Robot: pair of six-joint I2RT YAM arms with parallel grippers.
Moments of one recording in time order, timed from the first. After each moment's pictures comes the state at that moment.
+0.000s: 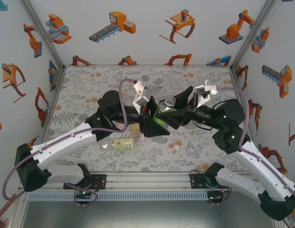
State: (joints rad) left arm -0.99 1.24 1.06 0.31 0.82 -0.32; right arm 0.72 0.82 1.00 0.14 -0.60 0.36
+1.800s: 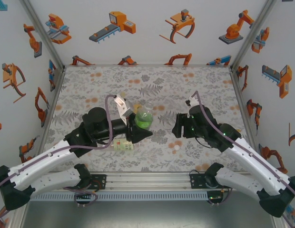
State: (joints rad) left arm -0.99 0.91 0.83 -0.01 0.35 -0.19; right arm 0.73 0.89 0.90 -0.79 0.08 0.53
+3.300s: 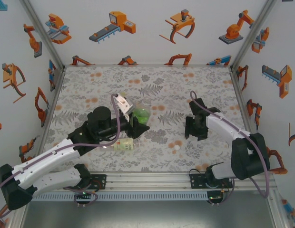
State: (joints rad) left arm -0.95 0.93 0.80 -0.05 0.19 -0.14; right arm 0.31 1.41 0.83 -0.79 0.01 0.40
